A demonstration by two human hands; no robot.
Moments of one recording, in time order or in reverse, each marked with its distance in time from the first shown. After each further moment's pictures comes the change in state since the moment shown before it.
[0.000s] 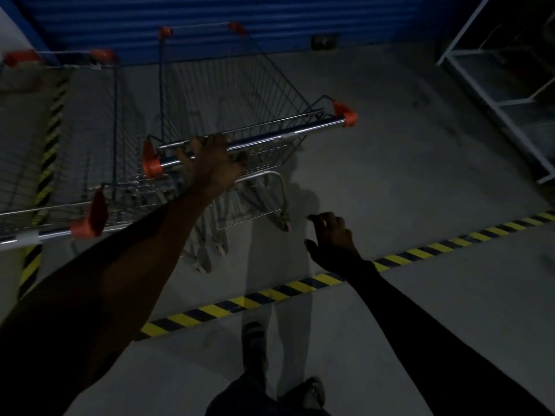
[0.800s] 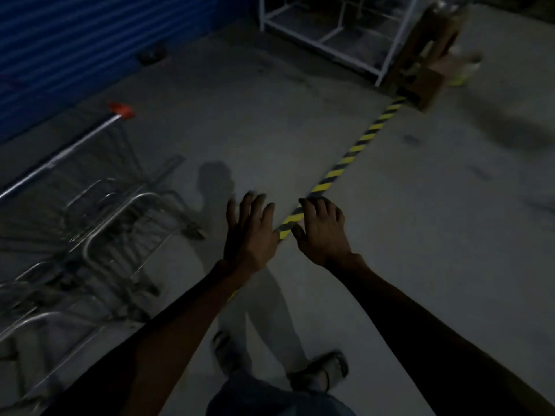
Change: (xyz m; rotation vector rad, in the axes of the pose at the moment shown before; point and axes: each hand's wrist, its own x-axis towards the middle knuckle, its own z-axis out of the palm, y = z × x) left_hand -0.313 0.266 0.112 0.236 -0.187 1.057; right_hand -0.263 0.185 -0.008 0.071 0.422 0.513
